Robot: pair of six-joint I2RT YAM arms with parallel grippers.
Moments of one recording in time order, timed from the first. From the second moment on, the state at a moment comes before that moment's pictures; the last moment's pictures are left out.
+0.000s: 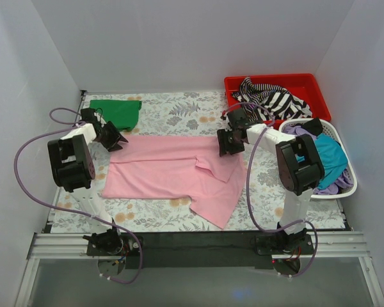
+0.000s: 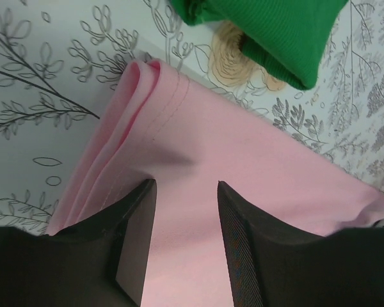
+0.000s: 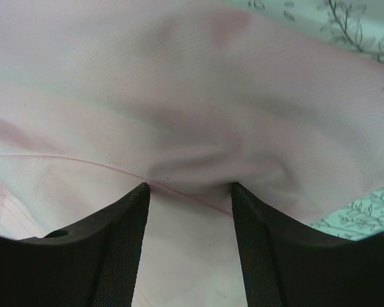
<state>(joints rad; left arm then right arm) 0.24 1.97 1.30 -0.42 0.41 -0.50 0.43 1.90 1.26 -0.45 -0.12 0.19</state>
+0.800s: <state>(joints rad) 0.24 1.56 1.18 -0.40 0.22 -0.53 0.44 1.42 1.07 -0.38 -0.10 0.18</state>
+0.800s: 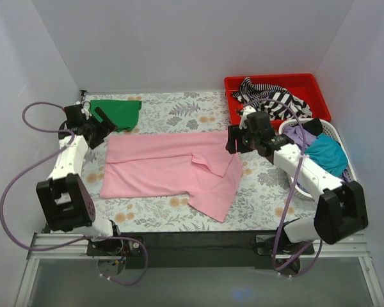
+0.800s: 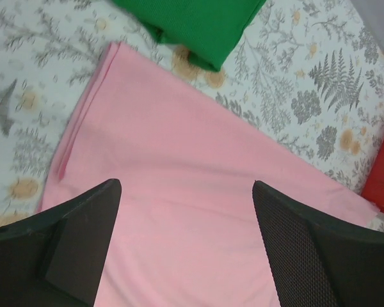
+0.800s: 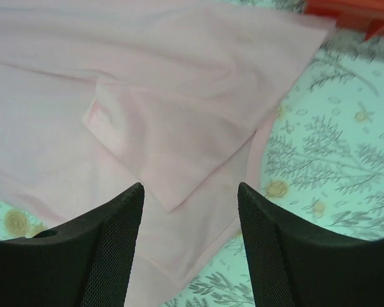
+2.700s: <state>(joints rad) 0.22 1.26 0.72 -0.87 0.01 -0.86 0.82 1.15 0.53 -0.45 -0.10 0.57</state>
